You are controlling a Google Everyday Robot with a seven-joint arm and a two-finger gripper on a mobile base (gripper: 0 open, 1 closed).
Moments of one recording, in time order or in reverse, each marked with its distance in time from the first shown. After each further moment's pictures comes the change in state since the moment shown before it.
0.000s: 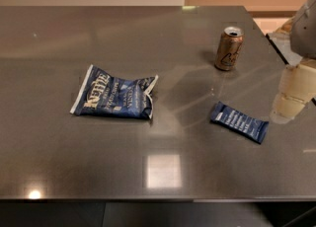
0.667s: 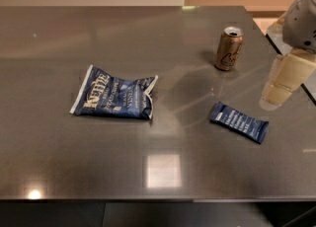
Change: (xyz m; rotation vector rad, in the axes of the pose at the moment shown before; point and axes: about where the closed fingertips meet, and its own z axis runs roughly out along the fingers) arm -0.005 -0.026 0.009 0.016 -0.034 0.057
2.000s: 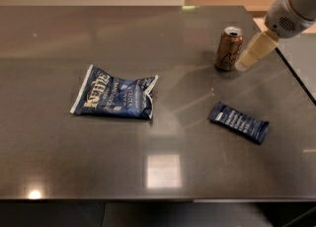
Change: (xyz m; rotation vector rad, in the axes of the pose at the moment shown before) arm 0.001 -0.142 0.079 0.112 -0.161 0.255
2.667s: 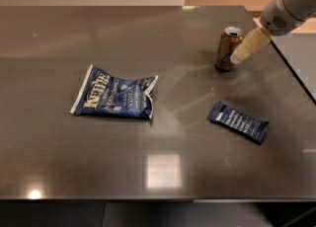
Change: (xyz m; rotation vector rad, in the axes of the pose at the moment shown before) arm -0.006 -0.036 0.033 -0.027 -0.068 0.063
